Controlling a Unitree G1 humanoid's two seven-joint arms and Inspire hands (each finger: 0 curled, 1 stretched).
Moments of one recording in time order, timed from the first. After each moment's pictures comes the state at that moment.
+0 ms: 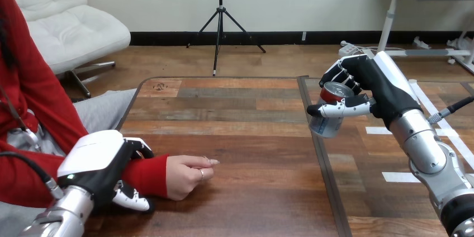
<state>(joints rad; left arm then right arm) -0.05 0.54 -0.13 0.22 0.75 -0.10 -0.06 -0.69 -0.44 0.11 1.14 -0.33 -0.60 -0.04</state>
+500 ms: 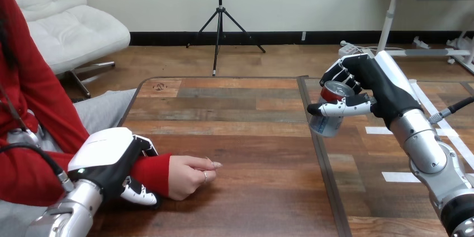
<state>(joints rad) -0.11 0.54 -0.18 0.28 0.75 -0.09 -0.06 -0.69 -0.44 0.11 1.14 -0.31 -0.60 -0.04</state>
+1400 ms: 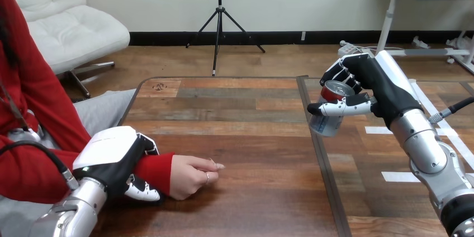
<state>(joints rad) -0.14 0.53 -0.19 0.32 0.73 -0.10 -0.05 -0.69 -0.44 0.11 1.14 -0.31 -0.60 -0.04</state>
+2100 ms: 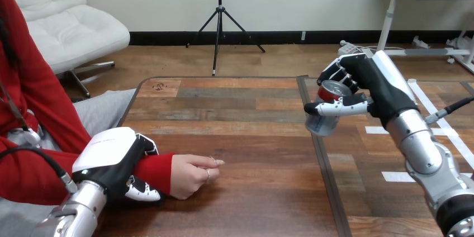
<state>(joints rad) -0.10 0.53 -0.20 0.29 0.70 -0.10 0.00 -0.69 -0.42 0.11 1.14 -0.31 -0.60 -0.05</state>
